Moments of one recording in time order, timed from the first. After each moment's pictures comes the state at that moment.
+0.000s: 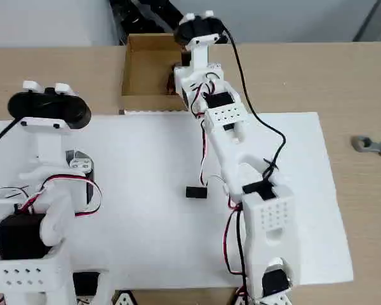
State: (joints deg) left arm -6.8 -53.6 24.0 88.6 -1.7; right arm -20.3 39.7 -25.7 23.0 -7.4
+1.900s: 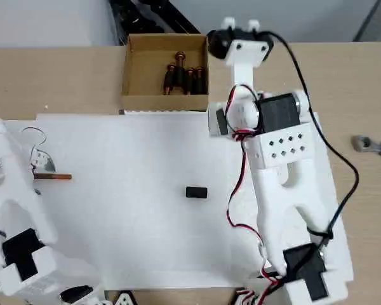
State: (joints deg) left arm -35.5 4.1 6.5 92.4 46.4; right arm -19.5 -7.5 -16.0 95.2 -12.6
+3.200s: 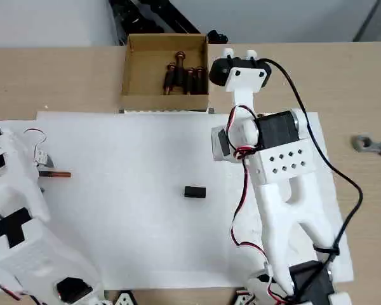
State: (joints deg) left arm -36.4 18.9 5.1 78.4 55.4; right arm -19.6 -14.8 -4.1 95.2 -12.4
